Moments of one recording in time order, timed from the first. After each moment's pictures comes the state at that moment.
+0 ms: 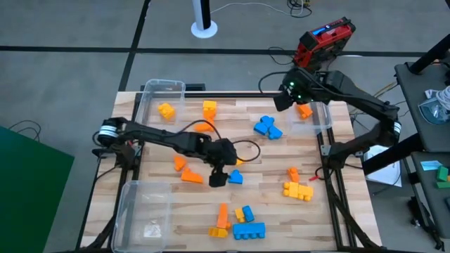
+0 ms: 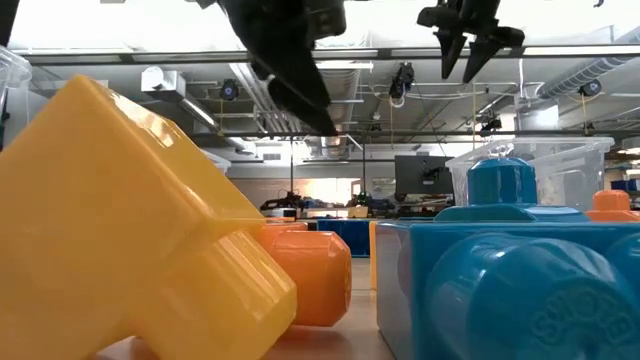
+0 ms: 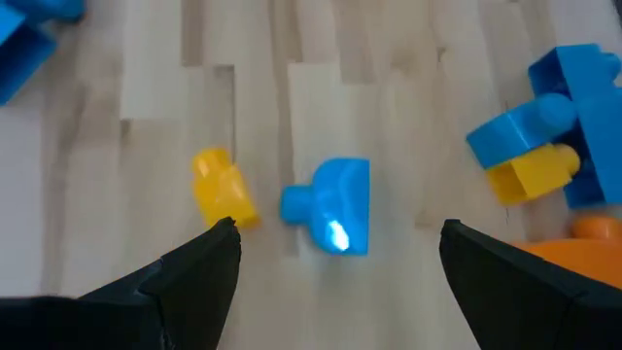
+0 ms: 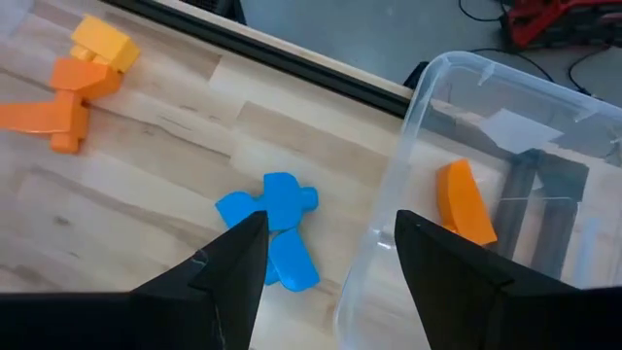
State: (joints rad) left arm -0.09 1.77 1.36 -0.53 0.07 -0.05; right arm -0.46 1.38 1.60 -1.33 0.32 0.63
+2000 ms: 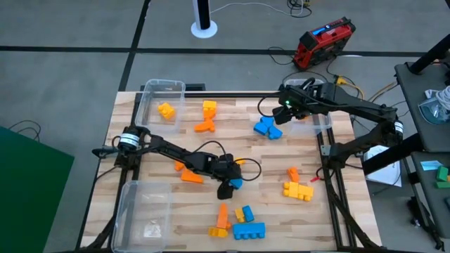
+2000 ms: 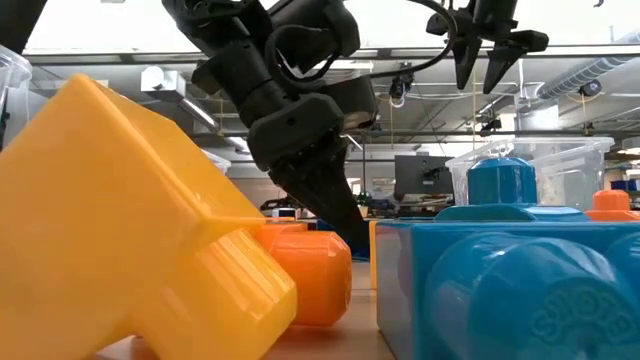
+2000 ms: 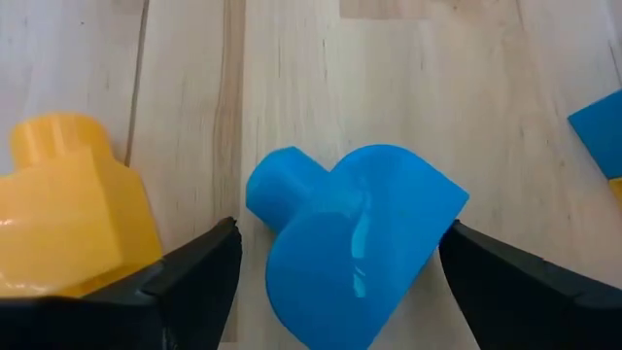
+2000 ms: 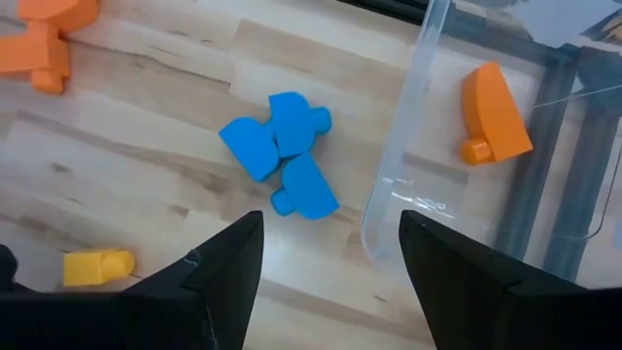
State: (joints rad) left arm -0.17 2.02 1.22 -0.13 -0.03 -0.15; right arm -0.33 1.35 1.46 -1.38 0.28 0.87
